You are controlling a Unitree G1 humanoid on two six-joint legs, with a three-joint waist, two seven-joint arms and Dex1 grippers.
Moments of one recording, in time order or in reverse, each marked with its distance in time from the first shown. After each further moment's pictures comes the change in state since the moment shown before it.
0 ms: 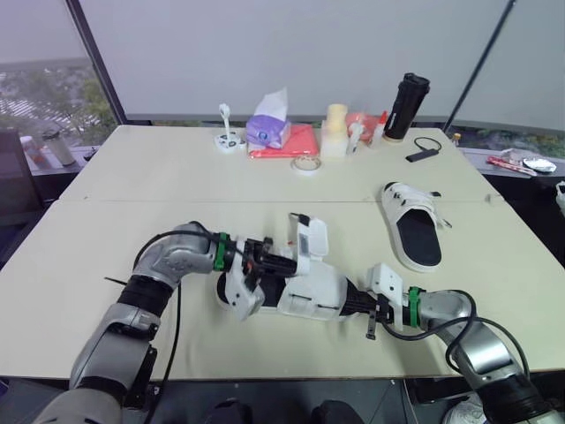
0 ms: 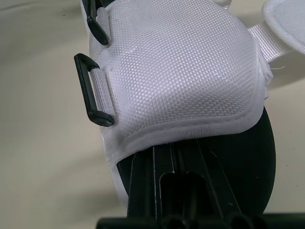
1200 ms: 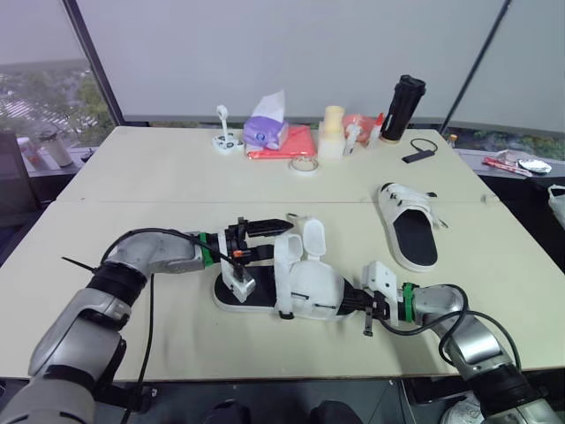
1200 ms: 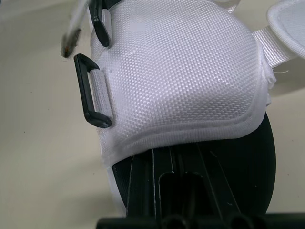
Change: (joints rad) left arm -0.071 0.232 -0.252 0.044 0.580 0.318 1.131; right arm -0.061 0.019 0.028 0.092 -0.006 -0.051 0.043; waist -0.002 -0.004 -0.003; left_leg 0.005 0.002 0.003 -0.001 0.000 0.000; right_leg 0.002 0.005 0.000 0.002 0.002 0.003
